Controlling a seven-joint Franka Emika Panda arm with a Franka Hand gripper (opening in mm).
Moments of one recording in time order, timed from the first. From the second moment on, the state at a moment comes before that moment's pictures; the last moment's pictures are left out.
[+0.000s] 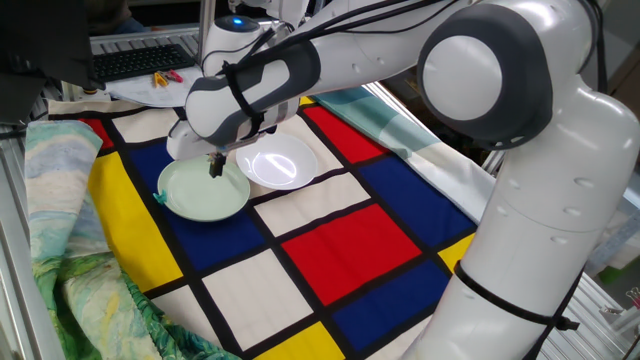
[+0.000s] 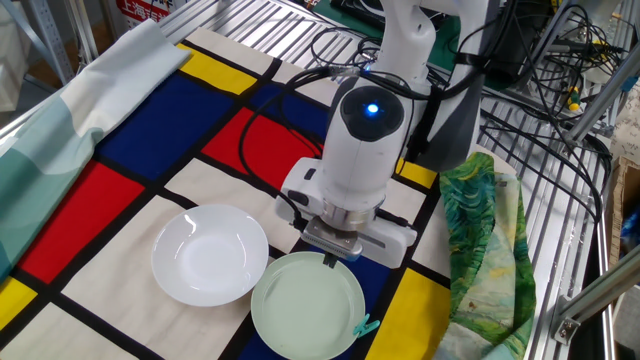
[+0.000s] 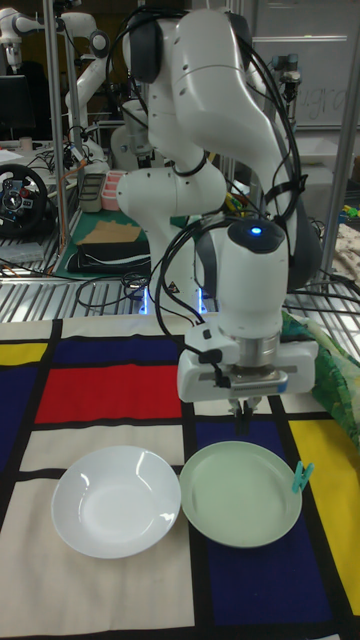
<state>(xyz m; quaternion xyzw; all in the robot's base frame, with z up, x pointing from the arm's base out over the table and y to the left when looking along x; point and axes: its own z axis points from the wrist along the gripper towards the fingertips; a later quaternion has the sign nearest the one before) 0.539 0.113 0.165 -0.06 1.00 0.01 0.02</state>
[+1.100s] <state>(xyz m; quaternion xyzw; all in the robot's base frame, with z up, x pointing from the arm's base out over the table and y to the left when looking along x) 0.538 0.084 0.180 0.07 1.00 -0.01 0.01</state>
